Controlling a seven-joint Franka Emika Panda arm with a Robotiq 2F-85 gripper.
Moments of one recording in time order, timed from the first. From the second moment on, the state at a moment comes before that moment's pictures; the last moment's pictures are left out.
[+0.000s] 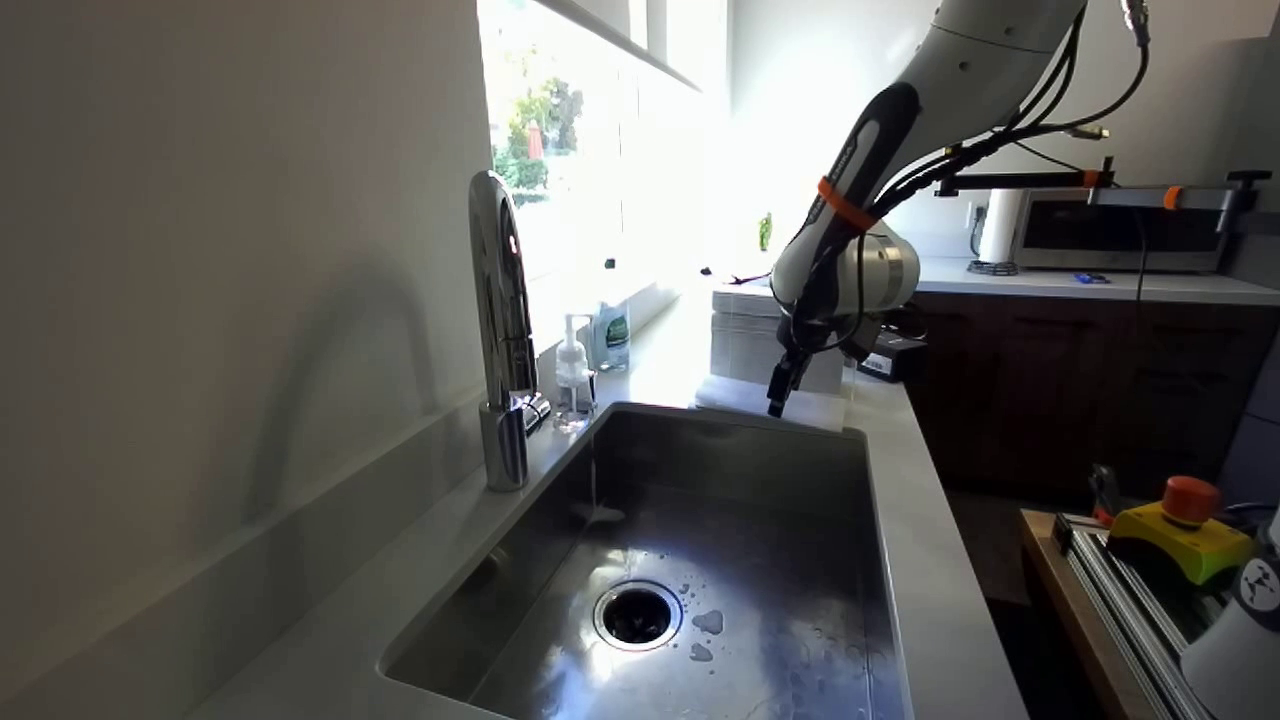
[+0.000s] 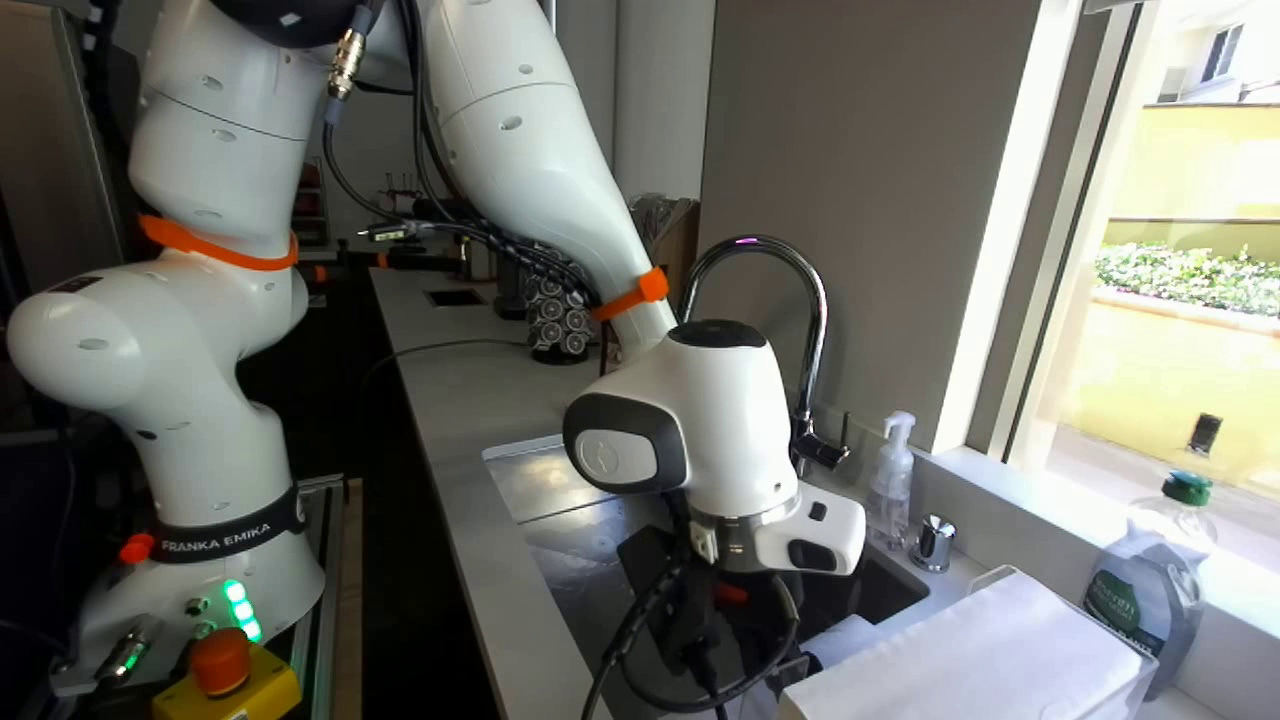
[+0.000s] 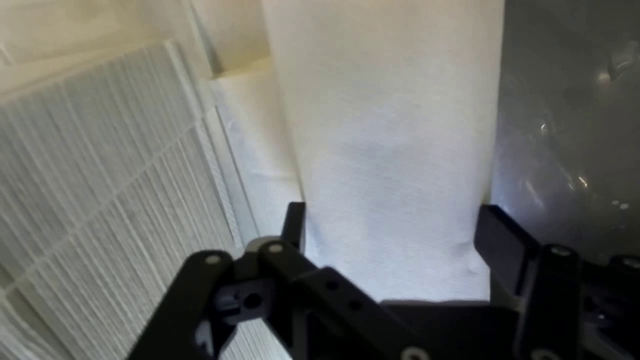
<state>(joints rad) -0.43 0.36 -0.23 -2.35 0.22 2.97 -0.69</state>
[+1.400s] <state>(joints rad) -0.44 0.36 -0.23 -2.33 0.22 2.97 -0.69</state>
